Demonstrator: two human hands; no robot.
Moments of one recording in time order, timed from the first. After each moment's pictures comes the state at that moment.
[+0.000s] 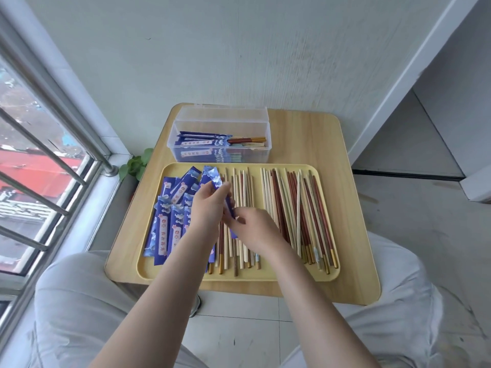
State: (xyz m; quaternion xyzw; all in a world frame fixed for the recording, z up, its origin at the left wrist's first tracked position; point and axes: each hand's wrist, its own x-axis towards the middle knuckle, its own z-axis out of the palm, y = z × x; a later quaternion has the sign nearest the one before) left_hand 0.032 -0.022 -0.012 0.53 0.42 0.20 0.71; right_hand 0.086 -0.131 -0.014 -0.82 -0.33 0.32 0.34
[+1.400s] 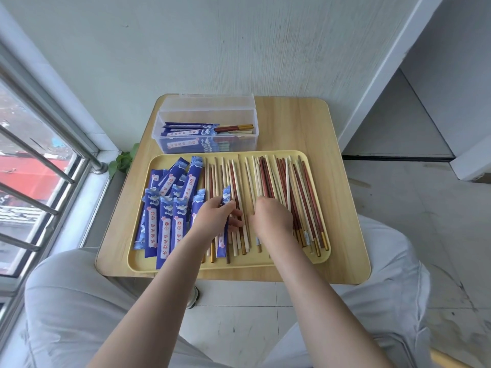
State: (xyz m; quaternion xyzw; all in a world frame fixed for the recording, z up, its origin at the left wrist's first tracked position) left_hand 0.023 -0.043 -0.045 0.63 0.40 0.02 0.67; right_hand 0.105 -0.150 -0.044 -0.95 -0.26 0.15 0.05
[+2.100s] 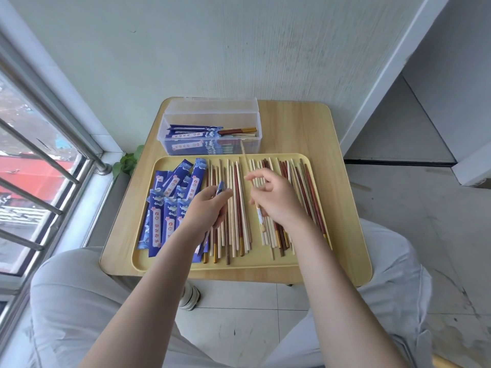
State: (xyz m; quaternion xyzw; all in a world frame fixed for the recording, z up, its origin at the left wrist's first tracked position) left_hand 0.016 -0.024 -0.027 0.67 0.36 0.05 0.65; right_hand 0.118 -0.163 0.013 -0.78 -0.22 0.29 0.50
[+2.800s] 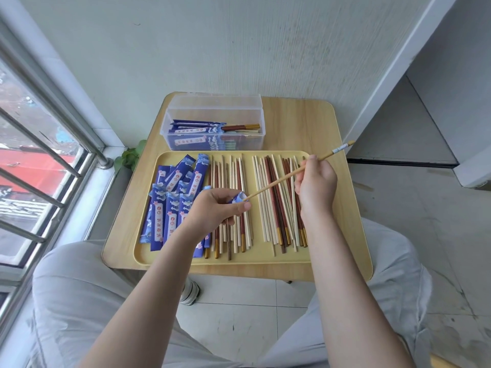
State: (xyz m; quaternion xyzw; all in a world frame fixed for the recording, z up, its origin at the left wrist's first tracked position) left_hand 0.007 -0.031 -0.020 0.69 0.26 0.05 0.68; right_hand 0.149 -0.176 0.003 -0.70 0.04 0.09 0.71
